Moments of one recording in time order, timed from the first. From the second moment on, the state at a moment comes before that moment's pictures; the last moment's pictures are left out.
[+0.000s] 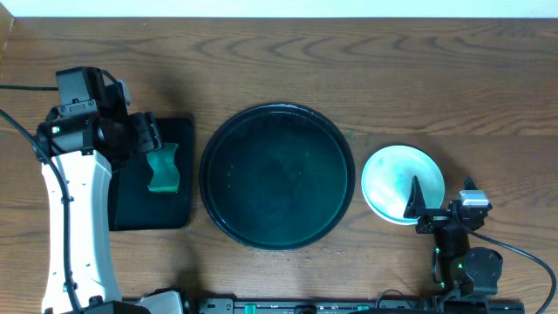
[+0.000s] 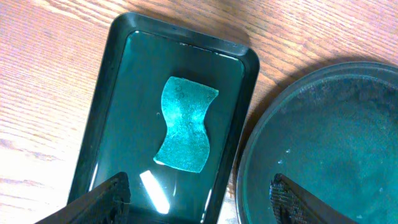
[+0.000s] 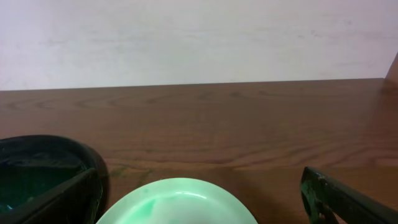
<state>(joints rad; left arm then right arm) 0.23 1.40 1.33 -1.07 0.07 -0.09 -0.03 0.01 0.01 -0.07 -0.05 0.06</state>
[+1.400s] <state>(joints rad) 0.09 0.04 0.01 0.00 0.02 -0.09 -0.03 0.01 0.01 -0.07 -0.05 0.06</state>
